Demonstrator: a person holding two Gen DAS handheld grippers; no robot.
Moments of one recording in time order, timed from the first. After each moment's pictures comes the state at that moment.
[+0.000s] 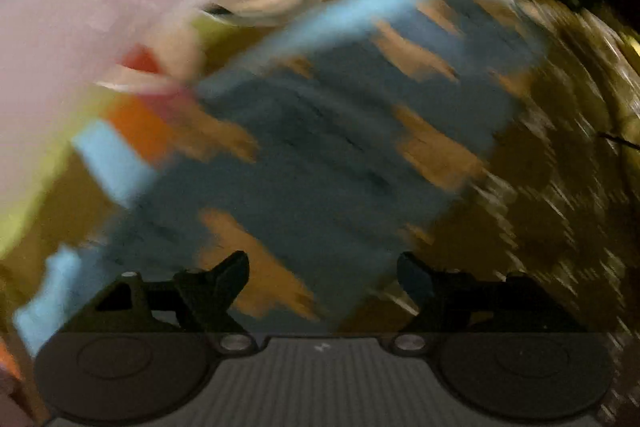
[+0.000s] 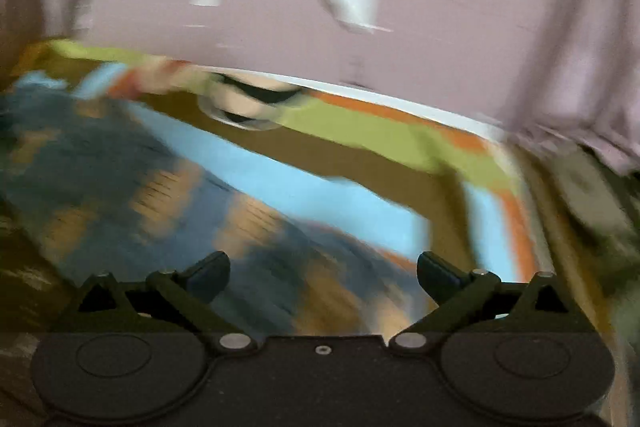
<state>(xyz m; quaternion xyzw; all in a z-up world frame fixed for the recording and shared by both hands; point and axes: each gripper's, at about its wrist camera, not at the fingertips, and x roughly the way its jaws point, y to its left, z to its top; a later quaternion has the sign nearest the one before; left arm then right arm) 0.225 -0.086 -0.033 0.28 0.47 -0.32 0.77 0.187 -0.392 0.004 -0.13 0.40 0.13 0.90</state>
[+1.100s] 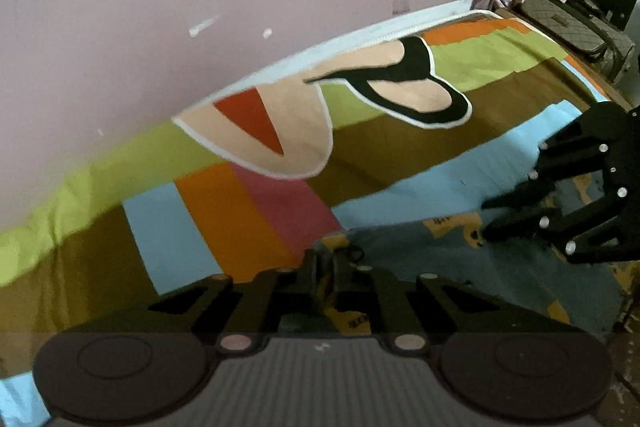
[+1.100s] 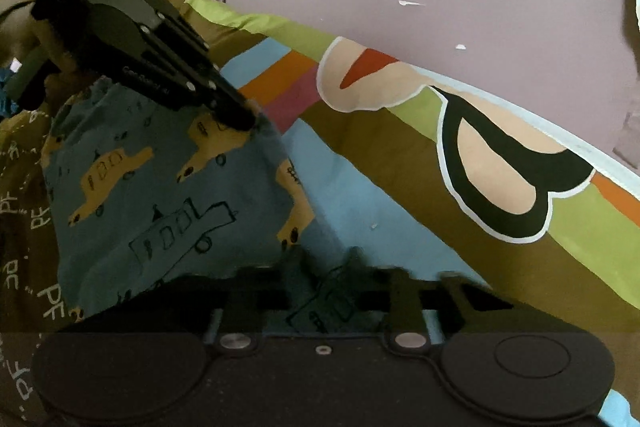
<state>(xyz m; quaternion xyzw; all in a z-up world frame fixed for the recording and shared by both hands) 0.360 -0.072 -0.062 0.14 0.45 -0.28 0.84 0.312 -0.269 -0.062 -0.13 0.43 0.32 0.84</state>
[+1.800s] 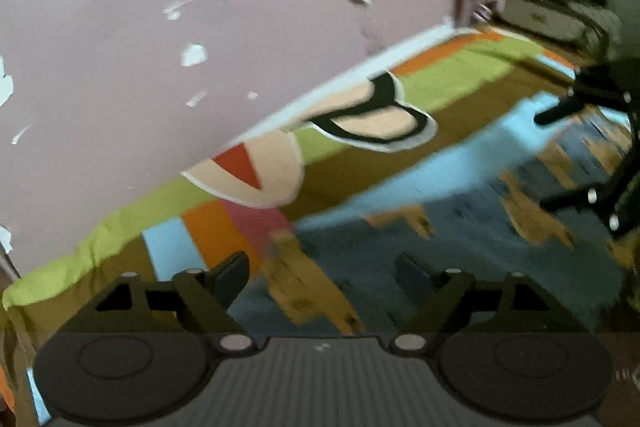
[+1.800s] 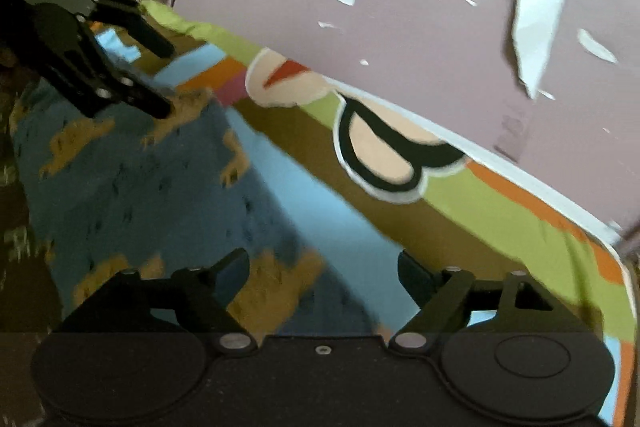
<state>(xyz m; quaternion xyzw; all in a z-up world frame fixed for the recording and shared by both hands) 0.275 -0.099 -0.047 0.21 0.36 -0.25 0.87 0.229 -0.324 -0.043 -0.21 0.38 0.19 0.88</state>
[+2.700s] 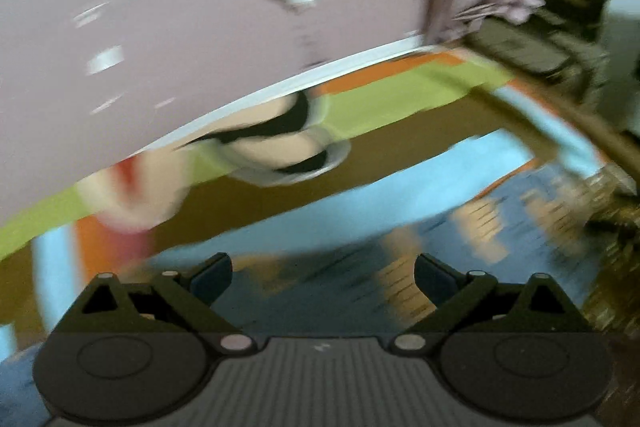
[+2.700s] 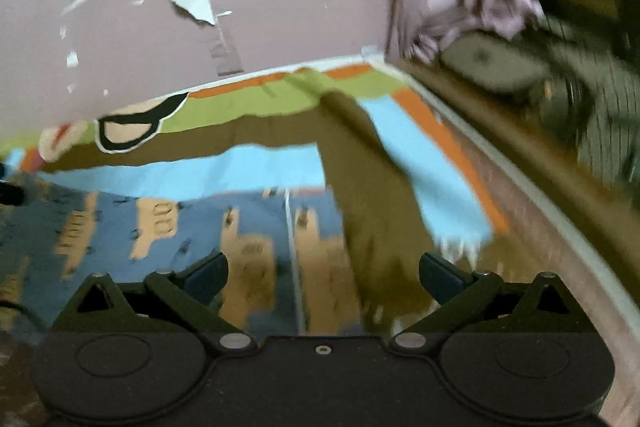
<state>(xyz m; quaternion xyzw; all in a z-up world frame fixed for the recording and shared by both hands) 0.279 -0.209 -0.046 0.12 0.38 -0.29 0.87 0.109 -0.484 -0.057 0.10 0.36 -0.10 0.92</state>
